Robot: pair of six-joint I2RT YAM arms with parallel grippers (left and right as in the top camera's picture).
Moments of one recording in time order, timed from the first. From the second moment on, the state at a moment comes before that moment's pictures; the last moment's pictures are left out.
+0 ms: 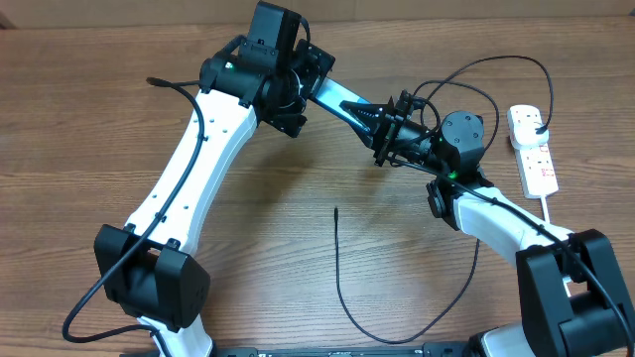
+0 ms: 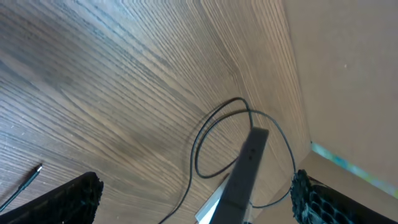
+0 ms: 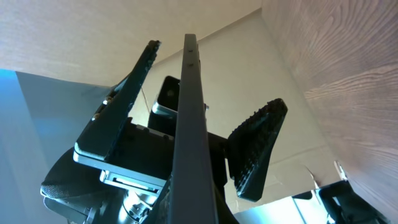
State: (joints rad) left arm -0.38 1.88 1.85 -0.91 0.21 -1.41; right arm 0.28 1.66 0.78 0.93 -0.79 2.09
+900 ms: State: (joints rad) left arm -0.38 1.88 1.76 -0.70 0.32 -1.28; right arm 0.28 1.66 0.78 0.92 -0.76 2.09
